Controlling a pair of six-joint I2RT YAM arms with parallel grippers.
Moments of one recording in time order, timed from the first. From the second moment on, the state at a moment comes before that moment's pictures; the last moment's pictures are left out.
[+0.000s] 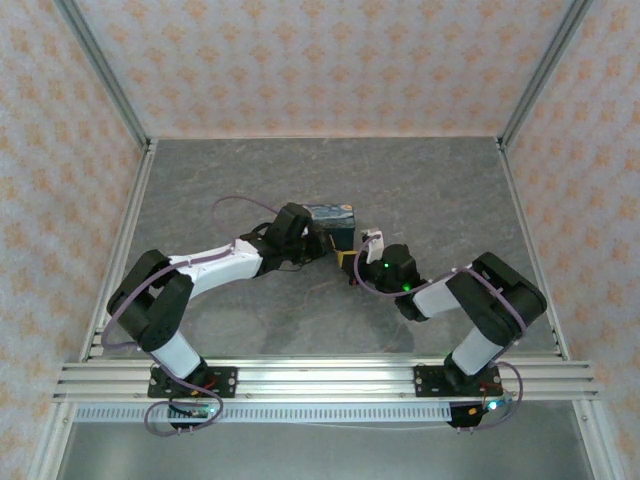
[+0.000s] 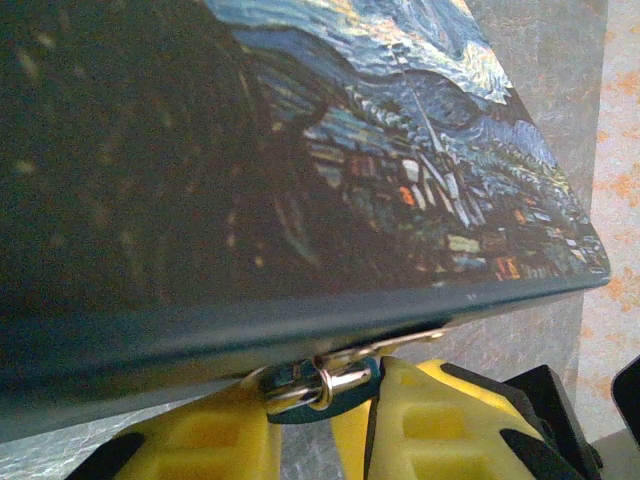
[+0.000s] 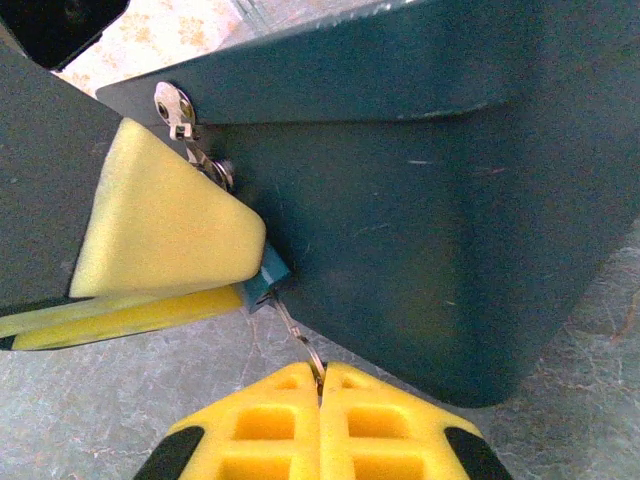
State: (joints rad) left arm -0.63 1.63 0.94 -0.07 0.19 -1.01; right arm 0.61 1.63 0.36 0.93 -0.27 0.49
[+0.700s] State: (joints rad) left arm -0.63 1.63 0.94 -0.08 0.18 -1.01; right arm 0.61 1.69 0.38 0.98 -0.28 0.51
